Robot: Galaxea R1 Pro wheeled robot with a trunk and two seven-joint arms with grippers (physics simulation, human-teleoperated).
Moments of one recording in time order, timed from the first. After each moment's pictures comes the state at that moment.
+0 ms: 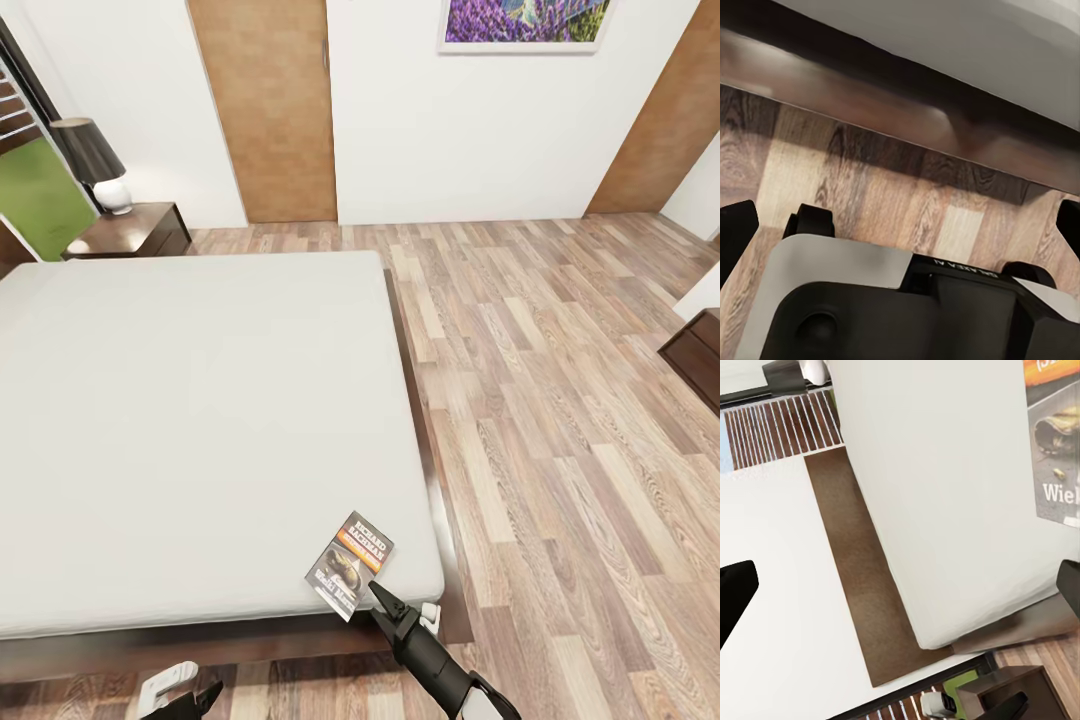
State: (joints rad) left arm -0.23 0.18 0.08 -0.49 0.44 0.07 -0.40; right arm -0.39 0.12 -0.02 -0.39 -0.83 0.30 1.00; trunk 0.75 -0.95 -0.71
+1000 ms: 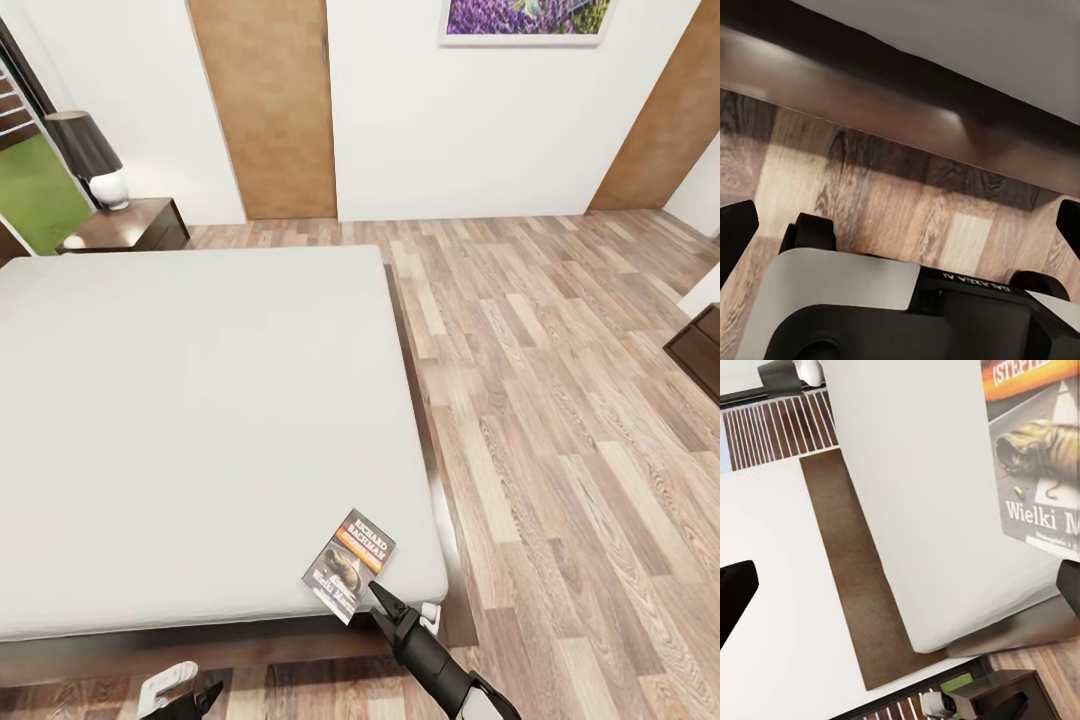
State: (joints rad) left arm -0.23 0.18 0.08 -0.49 0.44 0.07 -0.40; right arm -0.39 0.12 -0.02 -0.39 -0.83 0.30 1.00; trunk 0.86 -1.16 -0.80
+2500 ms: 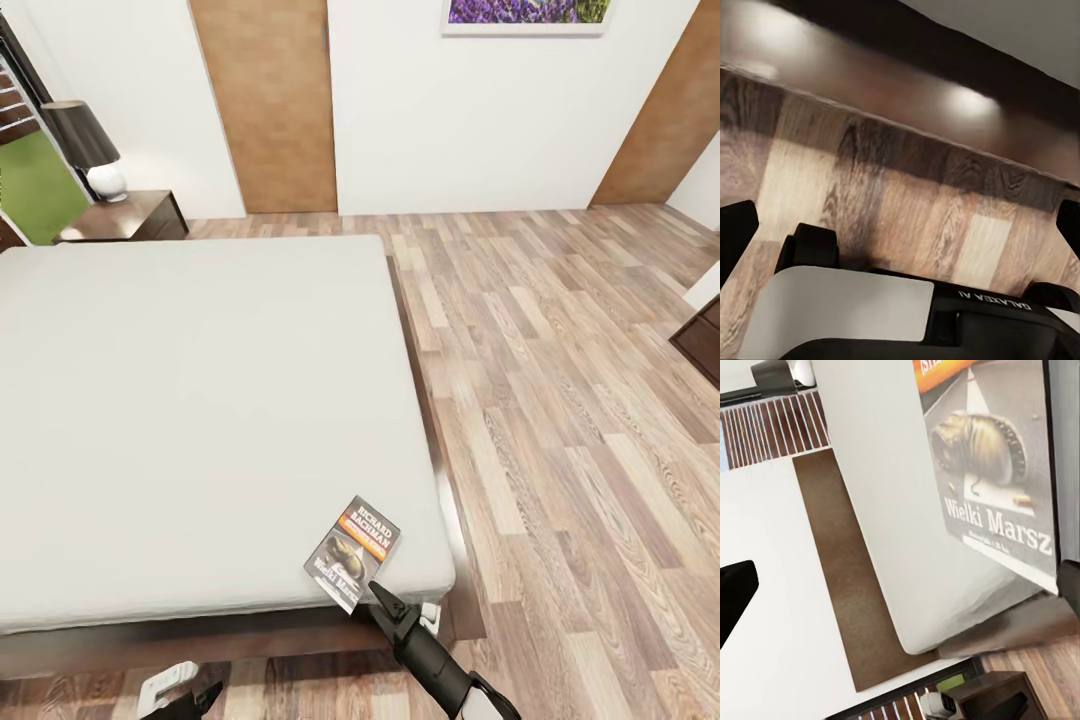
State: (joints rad) left arm -0.23 0.18 0.08 -0.49 0.44 0.07 -0.40; right arm -0.39 0.12 -0.02 -0.39 -0.83 0.30 1.00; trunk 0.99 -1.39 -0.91
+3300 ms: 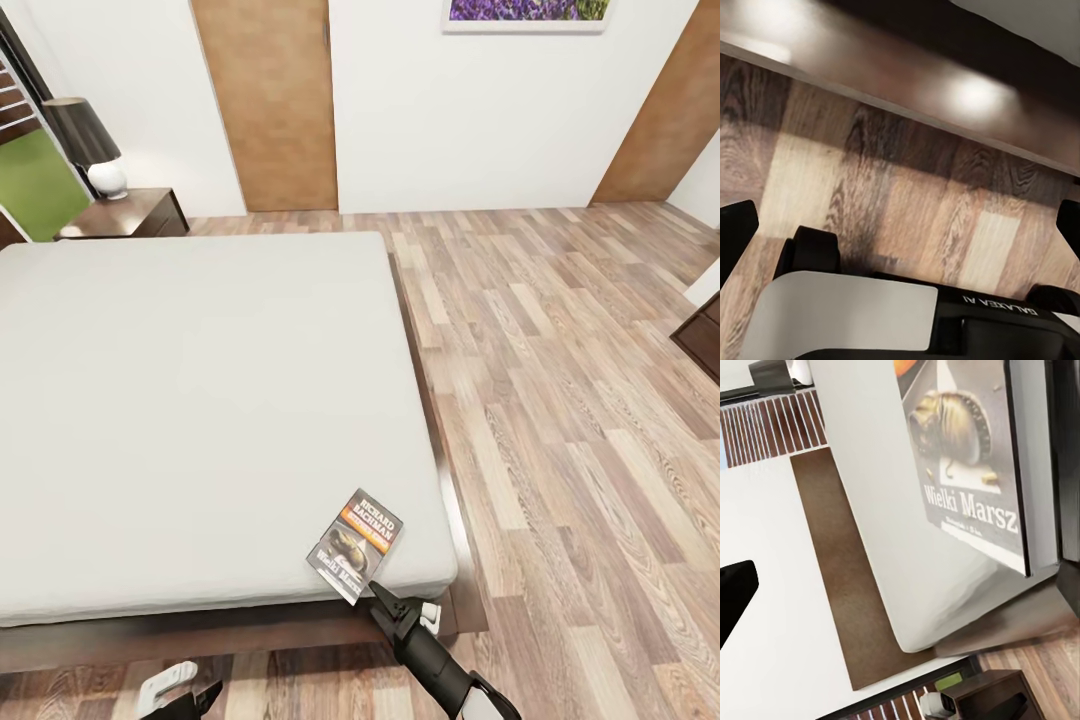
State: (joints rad) left arm -0.23 0.18 0.08 -0.49 0.44 0.07 -0.40; right arm -0.39 0.12 -0.02 -0.39 -0.83 0.30 1.00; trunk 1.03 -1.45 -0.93
